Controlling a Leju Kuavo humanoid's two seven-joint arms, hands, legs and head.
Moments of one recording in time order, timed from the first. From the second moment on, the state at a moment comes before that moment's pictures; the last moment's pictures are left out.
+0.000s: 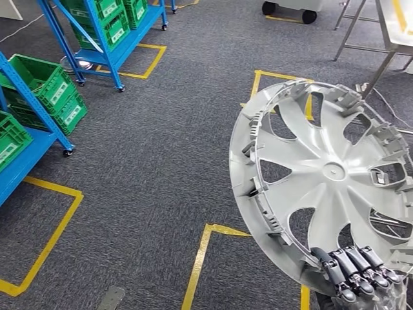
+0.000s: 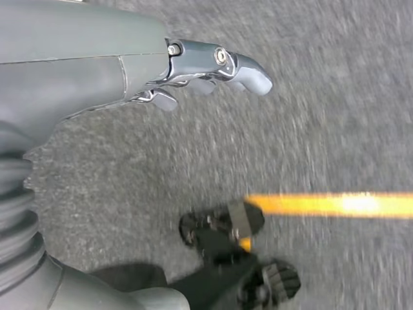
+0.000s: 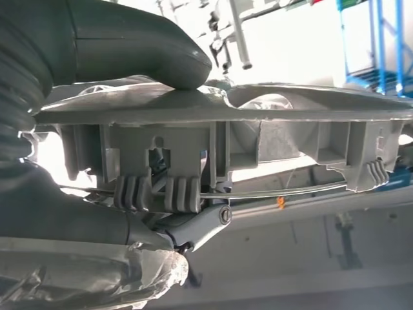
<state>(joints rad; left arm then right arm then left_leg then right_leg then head) -0.09 -0.18 0.97 -0.22 -1.42 0.10 -0.44 0.58 -0.04 0.26 -2.35 1.57 -0.68 -0.23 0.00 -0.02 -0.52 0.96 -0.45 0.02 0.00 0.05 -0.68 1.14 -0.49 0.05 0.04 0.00</state>
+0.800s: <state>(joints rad) -0.09 -0.18 0.96 -0.22 -1.42 0.11 -0.43 0.58 0.01 0.22 -2.37 1.58 -0.68 -0.29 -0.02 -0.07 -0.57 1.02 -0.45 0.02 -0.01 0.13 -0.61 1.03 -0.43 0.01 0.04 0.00</state>
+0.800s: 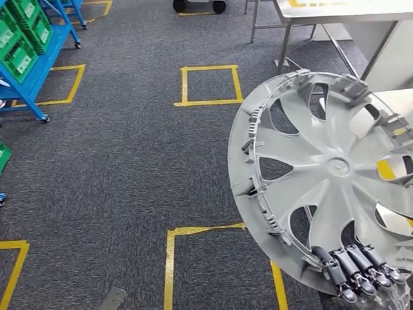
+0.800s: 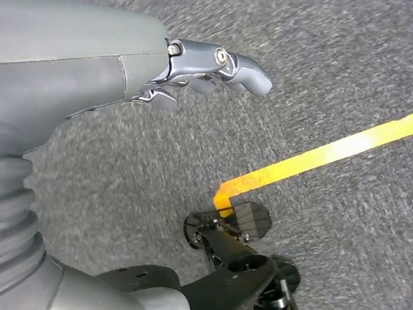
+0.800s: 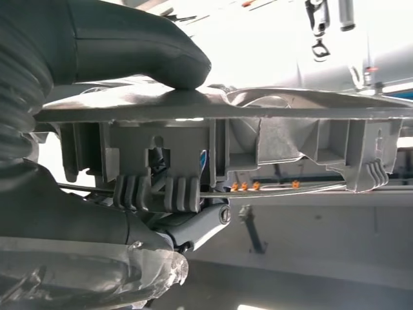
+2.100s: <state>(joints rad) -0.09 -0.17 0.96 -0.22 -1.41 0.11 -0.45 0.58 0.01 0.22 -2.38 1.58 -0.68 -0.28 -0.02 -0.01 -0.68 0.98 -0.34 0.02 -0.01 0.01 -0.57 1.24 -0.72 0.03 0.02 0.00</state>
